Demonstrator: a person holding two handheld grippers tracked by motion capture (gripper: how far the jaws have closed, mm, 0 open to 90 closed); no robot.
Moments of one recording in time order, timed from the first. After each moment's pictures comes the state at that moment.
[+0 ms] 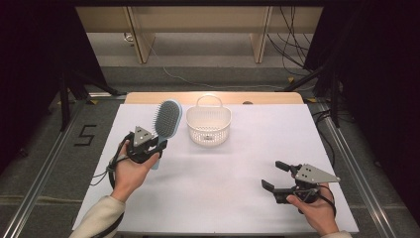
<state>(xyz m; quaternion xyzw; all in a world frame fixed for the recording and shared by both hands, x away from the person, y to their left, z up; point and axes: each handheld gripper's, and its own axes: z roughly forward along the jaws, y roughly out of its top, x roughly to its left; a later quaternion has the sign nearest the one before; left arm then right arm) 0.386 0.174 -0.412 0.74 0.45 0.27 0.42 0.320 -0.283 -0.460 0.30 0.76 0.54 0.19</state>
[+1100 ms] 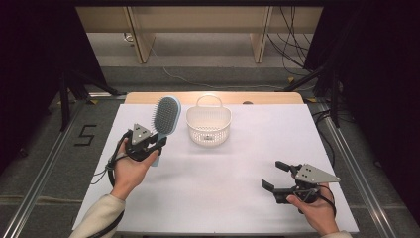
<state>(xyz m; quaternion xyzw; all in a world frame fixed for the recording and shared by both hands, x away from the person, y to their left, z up) 0.388 0.175 -0.407 0.74 0.45 0.28 0.43 0.320 -0.283 -0.460 0.30 0.76 0.54 0.19</state>
